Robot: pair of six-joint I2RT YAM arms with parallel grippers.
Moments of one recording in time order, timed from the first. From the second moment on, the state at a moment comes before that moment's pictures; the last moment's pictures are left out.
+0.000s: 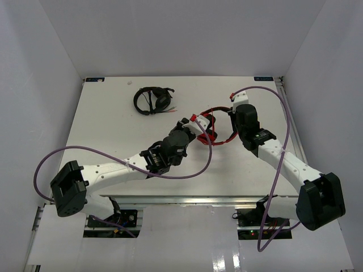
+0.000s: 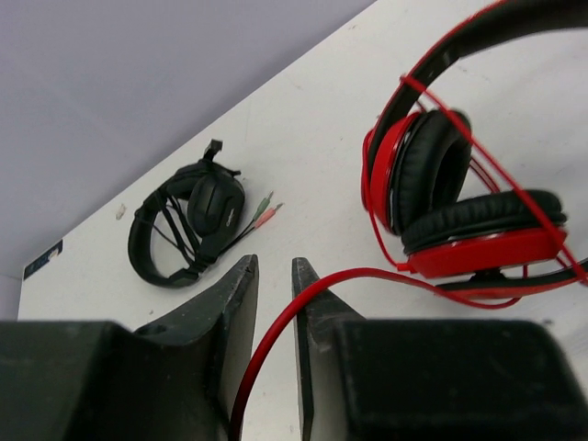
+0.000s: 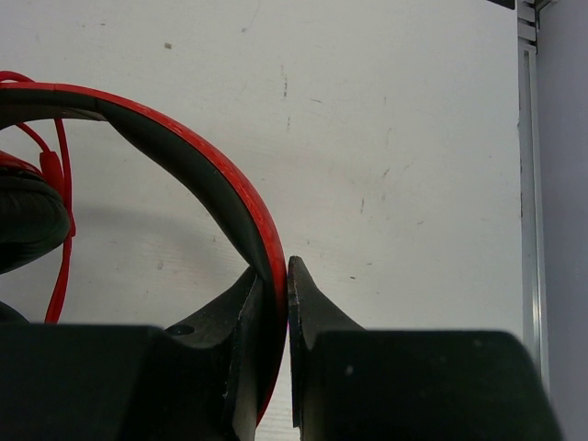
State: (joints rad) left arm -1.09 1.39 0.95 0.27 -0.76 0.36; right arm 0.45 1.24 0.86 -0.09 0.38 -0.09
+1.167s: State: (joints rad) left arm -1.18 1.45 1.19 0.19 -0.48 0.42; right arm 0.45 1.25 0.86 -0.12 0.21 -0.08
